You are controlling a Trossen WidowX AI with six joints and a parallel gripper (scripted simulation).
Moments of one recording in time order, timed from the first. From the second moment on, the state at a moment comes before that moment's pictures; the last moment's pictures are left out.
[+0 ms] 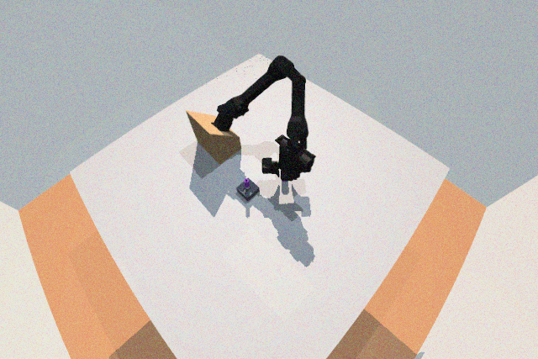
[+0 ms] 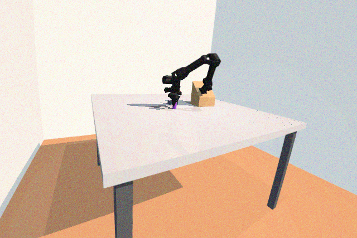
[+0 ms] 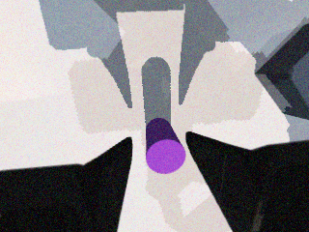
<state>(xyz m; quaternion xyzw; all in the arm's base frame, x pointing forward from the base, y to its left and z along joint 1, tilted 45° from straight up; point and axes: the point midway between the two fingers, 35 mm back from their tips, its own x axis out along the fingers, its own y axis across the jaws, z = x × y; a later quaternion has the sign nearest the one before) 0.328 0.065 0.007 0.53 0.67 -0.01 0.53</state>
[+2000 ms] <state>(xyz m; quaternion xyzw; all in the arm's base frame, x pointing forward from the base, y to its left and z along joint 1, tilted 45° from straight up) 0.309 -0.019 0.022 0.52 0.67 -0.02 0.53</state>
